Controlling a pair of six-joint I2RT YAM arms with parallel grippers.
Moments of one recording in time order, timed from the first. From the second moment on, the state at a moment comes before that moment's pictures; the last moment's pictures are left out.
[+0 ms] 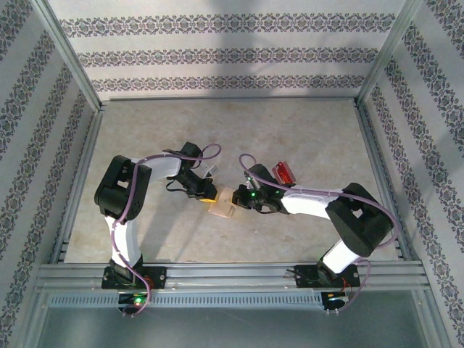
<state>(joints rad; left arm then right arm) -0.37 1.94 1.15 -0.67 0.72 -0.13 0.71 1.61 0.72 0.02 -0.31 0.94</state>
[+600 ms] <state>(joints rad) -0.38 1.94 1.15 -0.68 0.71 -0.13 0.72 1.69 0.77 0.06 -0.33 0.94</state>
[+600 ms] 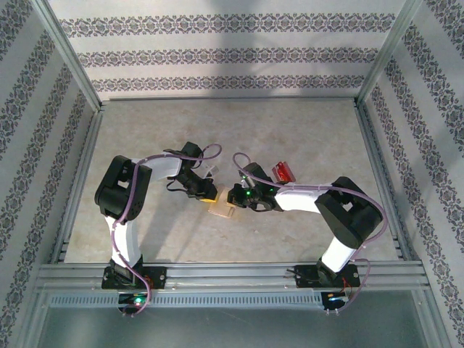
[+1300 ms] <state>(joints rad) -0.45 1.92 1.18 -0.71 0.62 -0.14 0.72 1.57 0.74 0.04 -0.33 0.93</state>
